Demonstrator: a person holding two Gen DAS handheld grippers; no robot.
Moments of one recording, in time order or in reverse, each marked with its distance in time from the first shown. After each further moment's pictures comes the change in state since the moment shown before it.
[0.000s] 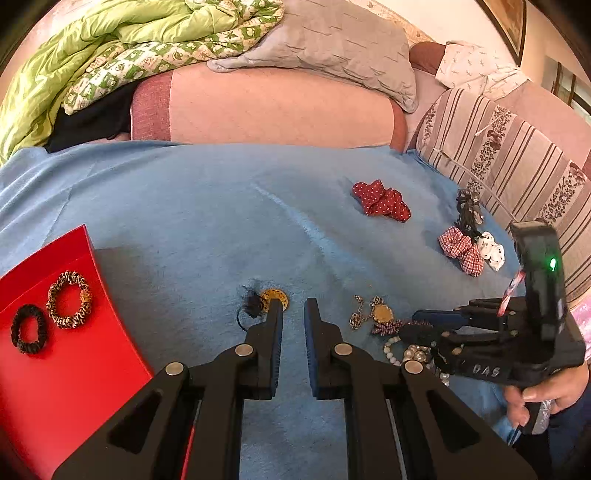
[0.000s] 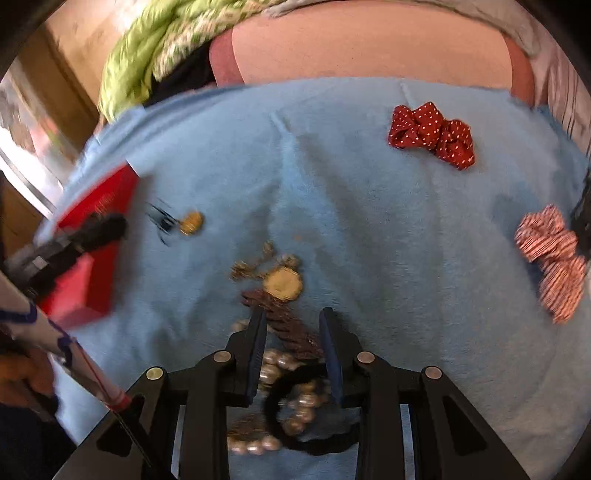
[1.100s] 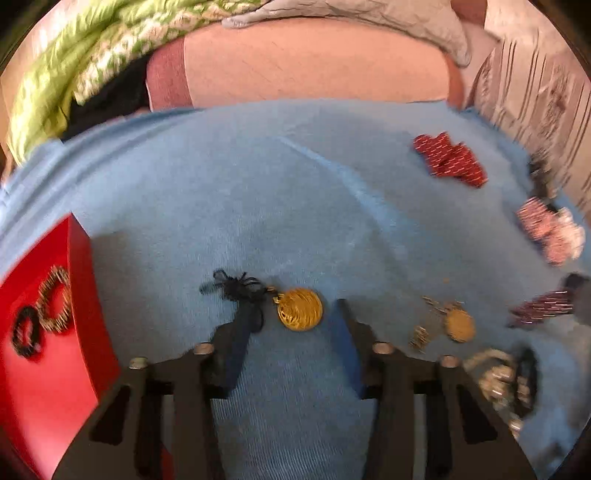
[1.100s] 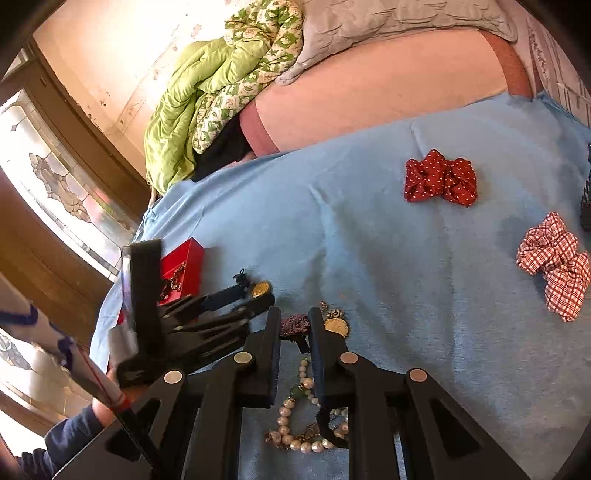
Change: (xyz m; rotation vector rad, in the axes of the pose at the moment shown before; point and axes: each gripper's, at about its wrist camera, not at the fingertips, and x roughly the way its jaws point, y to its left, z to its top) left arm 0.084 -0.014 0.003 0.030 0.134 0.277; right arm -0.066 -0.022 0.004 0.202 -0.228 0.301
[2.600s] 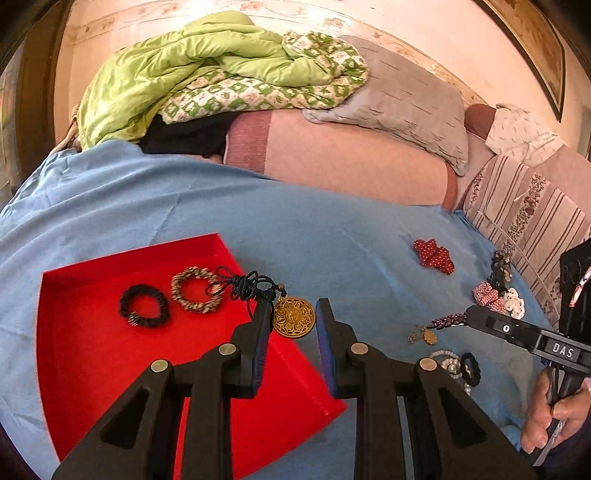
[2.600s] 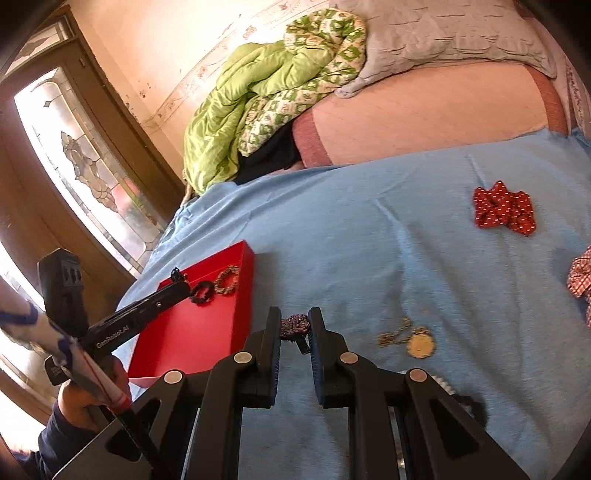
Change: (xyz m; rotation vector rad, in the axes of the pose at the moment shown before) left arm -0.143 0.133 -0.051 -0.234 -0.272 -0.119; right arm 0.012 0.079 -0.015 -0.099 -0.068 0.089
